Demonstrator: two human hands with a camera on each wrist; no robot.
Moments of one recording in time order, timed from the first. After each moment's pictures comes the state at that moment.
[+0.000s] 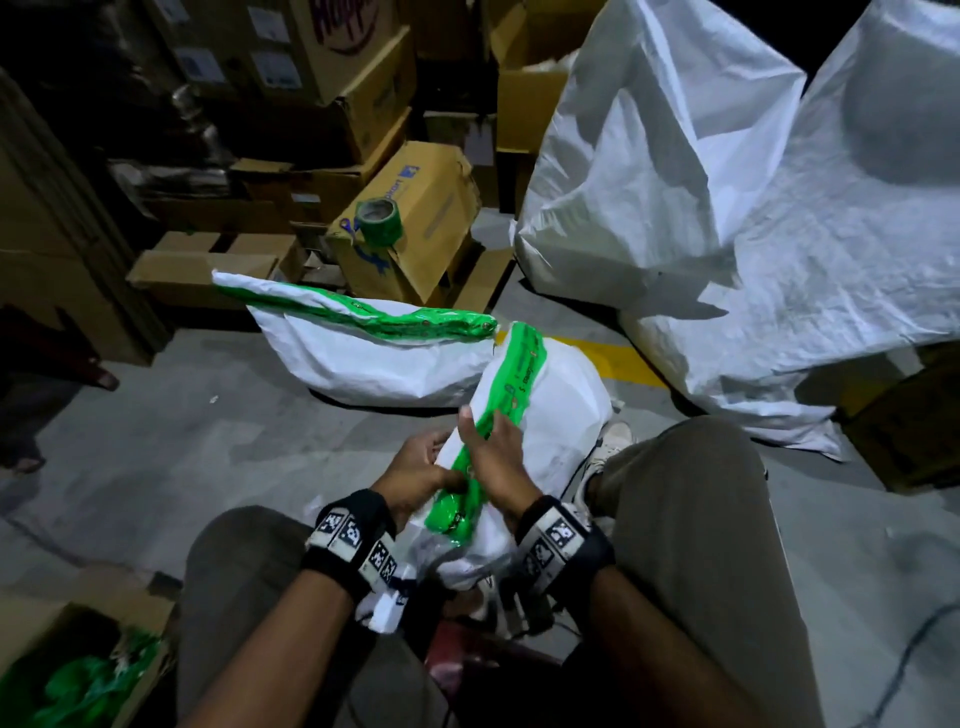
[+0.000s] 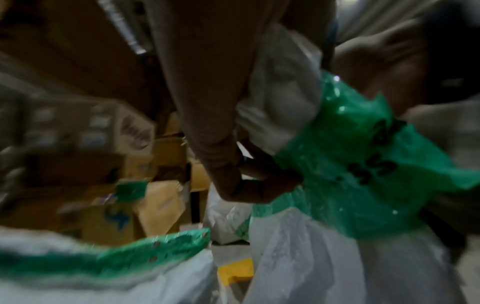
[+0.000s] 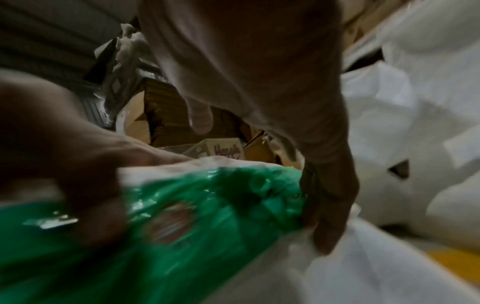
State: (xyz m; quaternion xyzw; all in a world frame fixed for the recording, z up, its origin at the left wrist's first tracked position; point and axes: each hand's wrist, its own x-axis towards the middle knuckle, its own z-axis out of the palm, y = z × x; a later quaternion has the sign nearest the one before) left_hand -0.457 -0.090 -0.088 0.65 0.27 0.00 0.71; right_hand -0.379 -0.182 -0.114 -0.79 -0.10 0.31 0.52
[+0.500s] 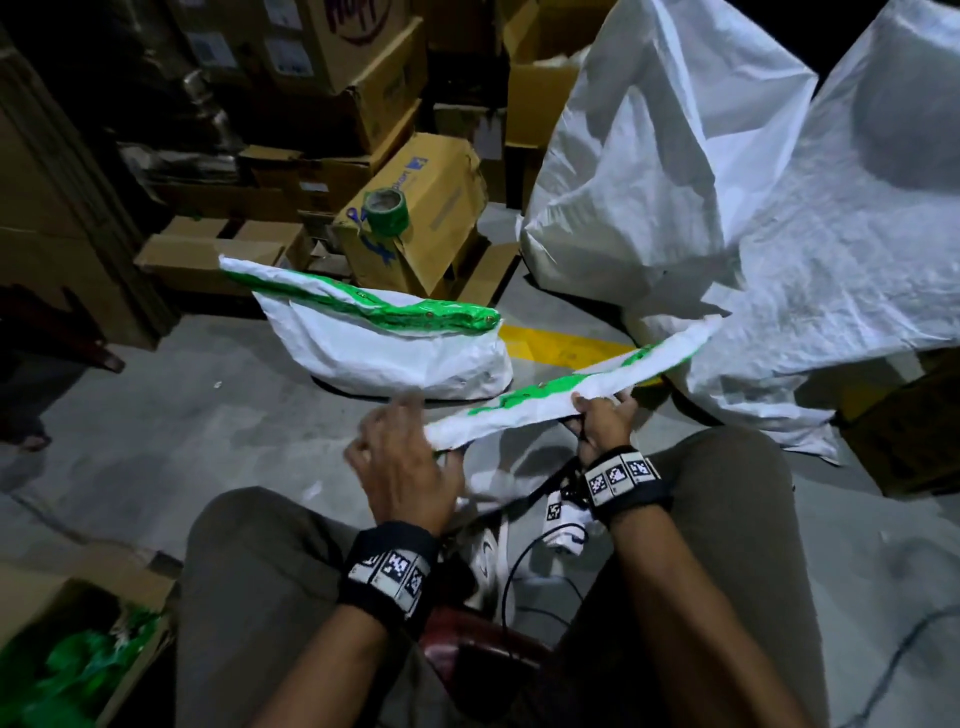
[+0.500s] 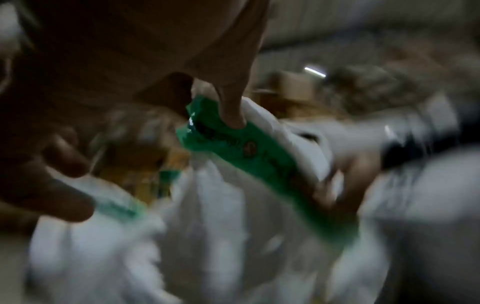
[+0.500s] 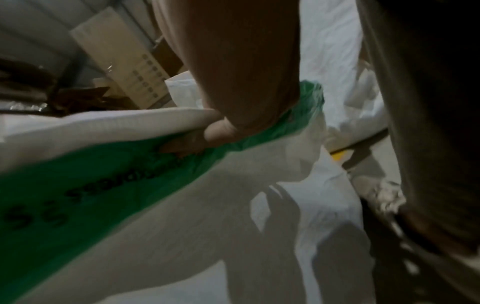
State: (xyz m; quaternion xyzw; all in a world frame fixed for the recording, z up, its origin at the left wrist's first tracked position) left_hand -0.473 -0.126 -0.089 0.90 0.36 0.24 0.08; right_hand -0.277 -0.241 -0.134 -0.54 0.19 0.20 0.80
